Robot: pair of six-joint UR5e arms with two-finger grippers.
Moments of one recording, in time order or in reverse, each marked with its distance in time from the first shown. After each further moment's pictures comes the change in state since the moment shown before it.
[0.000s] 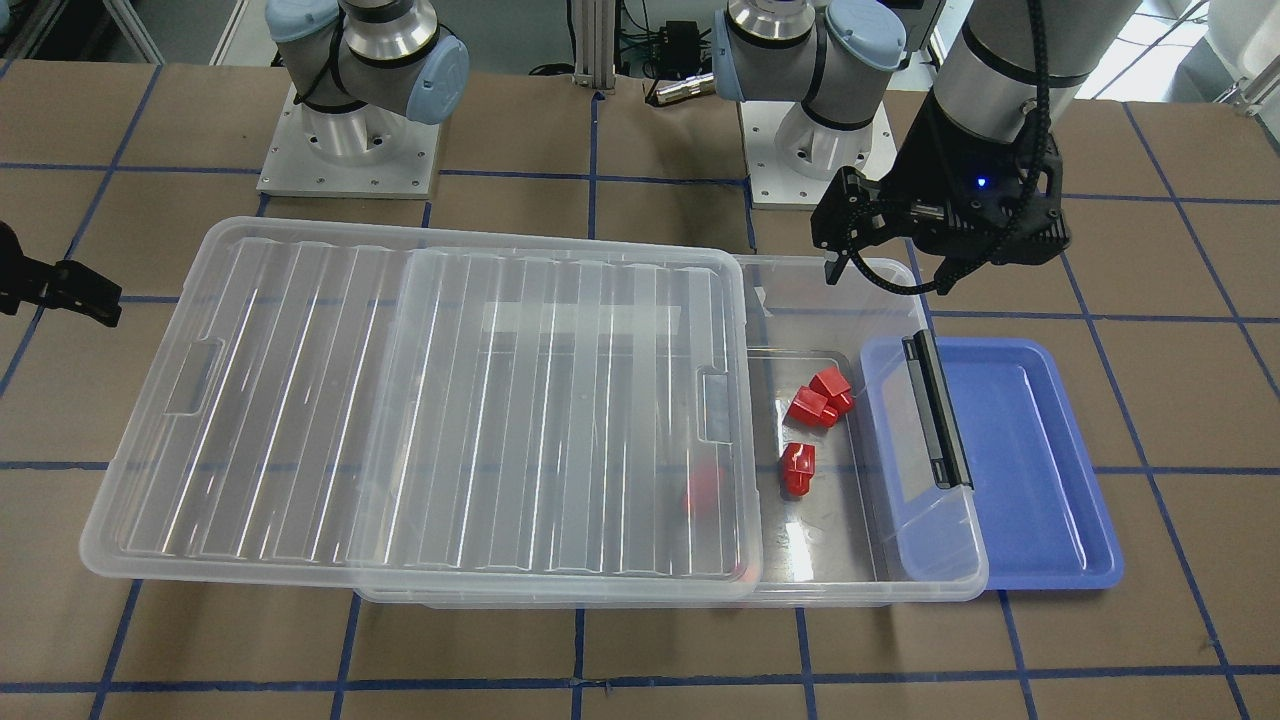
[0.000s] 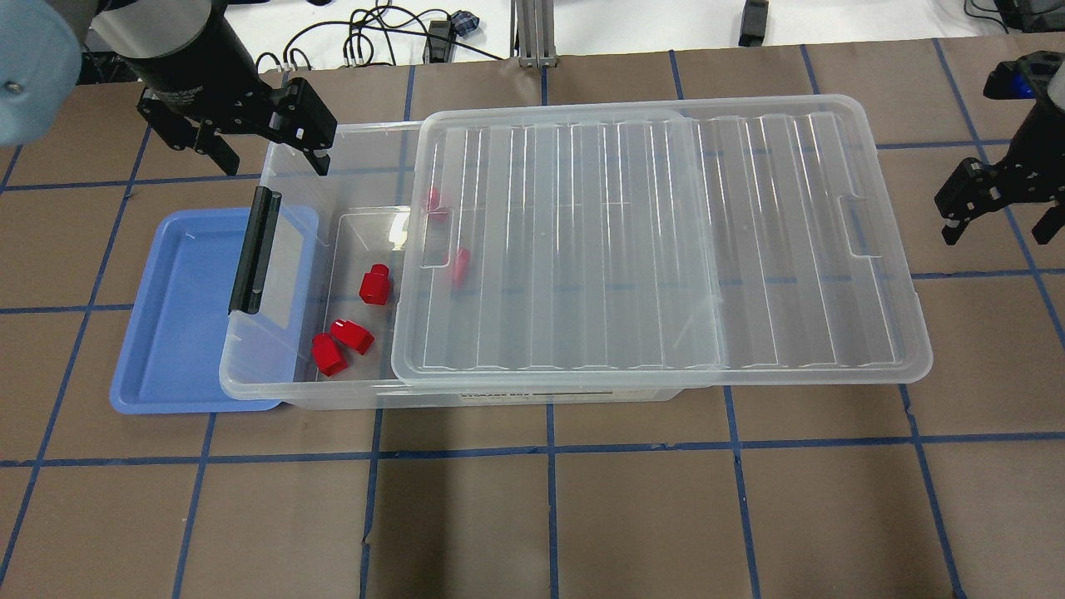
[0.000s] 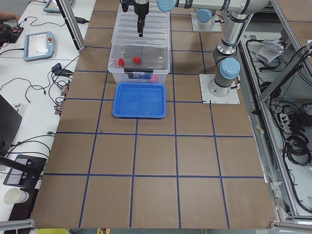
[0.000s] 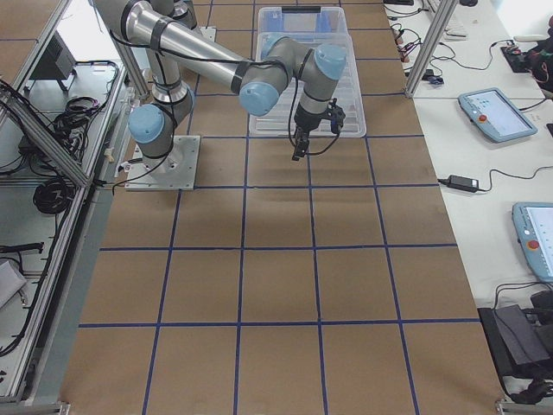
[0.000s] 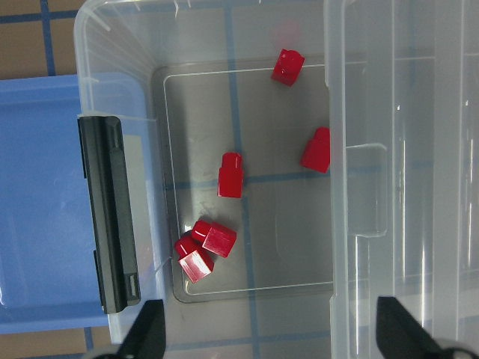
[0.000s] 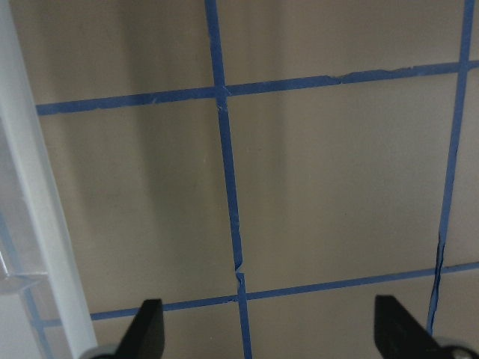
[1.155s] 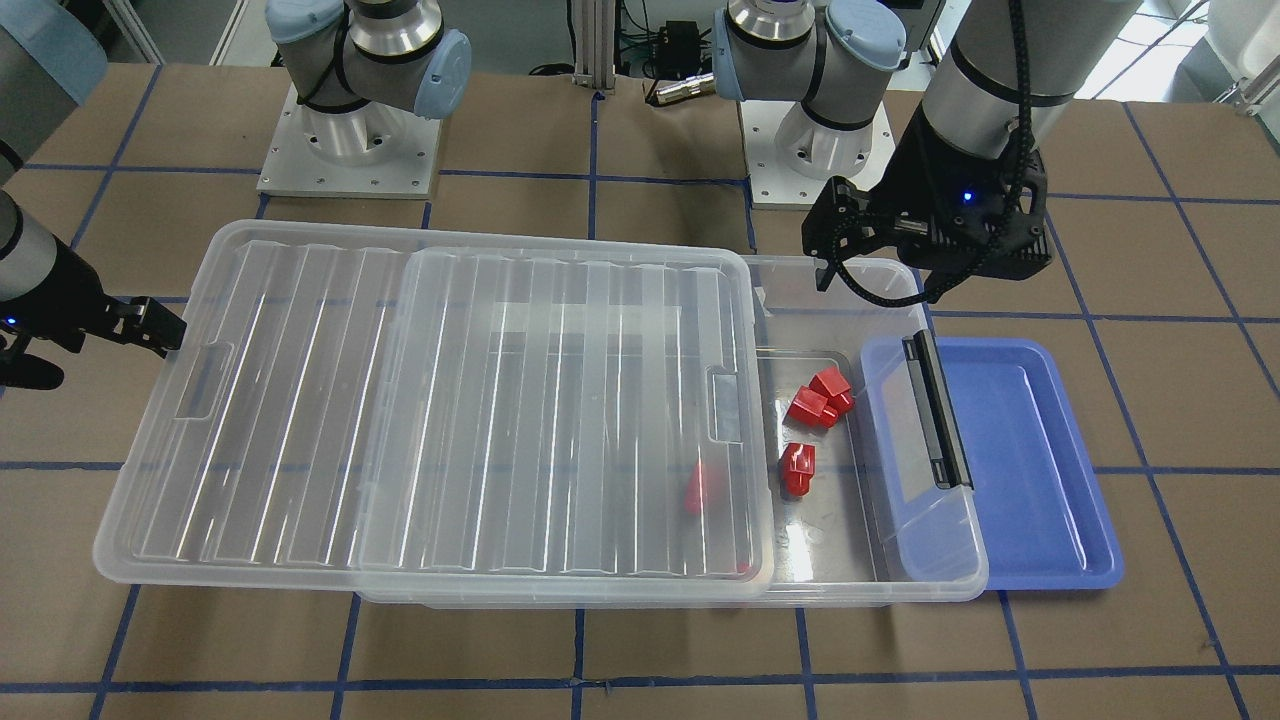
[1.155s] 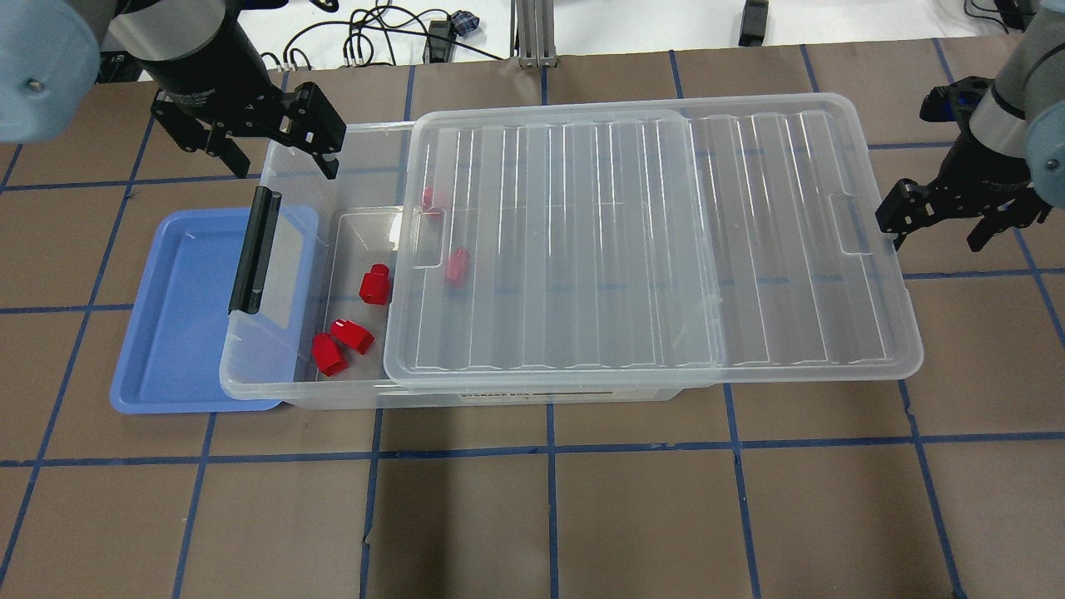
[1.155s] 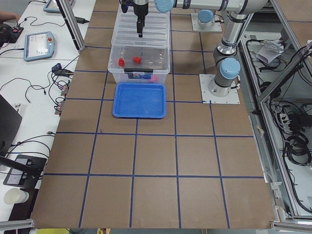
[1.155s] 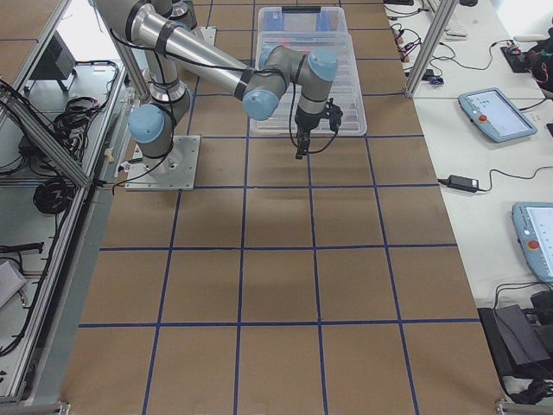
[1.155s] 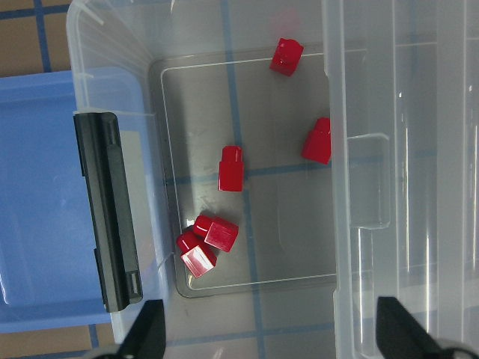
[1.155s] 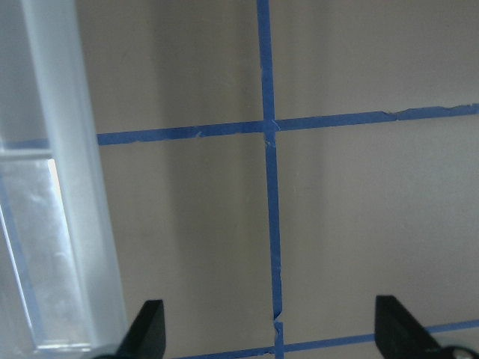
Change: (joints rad) left arm -0.012 -0.017 0.001 0.002 -0.005 0.004; right arm 0.084 0.004 0.094 -0.175 0.036 0.055
